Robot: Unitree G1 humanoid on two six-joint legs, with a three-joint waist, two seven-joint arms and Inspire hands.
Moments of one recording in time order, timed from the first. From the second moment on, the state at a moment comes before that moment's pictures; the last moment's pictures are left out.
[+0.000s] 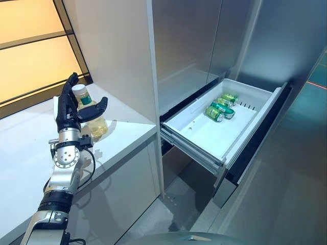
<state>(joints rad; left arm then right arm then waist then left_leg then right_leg) -0.21 0.55 0.05 0.36 -0.35 -0.37 0.23 0.03 -0.23 0.13 1.31 0.41 0.05 0.18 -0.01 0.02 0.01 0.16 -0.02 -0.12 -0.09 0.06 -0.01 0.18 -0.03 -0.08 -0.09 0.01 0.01</state>
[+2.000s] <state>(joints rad) -0.19 0.36 -0.05 -0.18 -0.94 -0.27 -0.16 0.10 -0.17 0.34 0.35 0.53 0.10 0.26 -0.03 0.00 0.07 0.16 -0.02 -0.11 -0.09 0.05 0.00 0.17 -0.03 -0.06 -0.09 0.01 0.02</state>
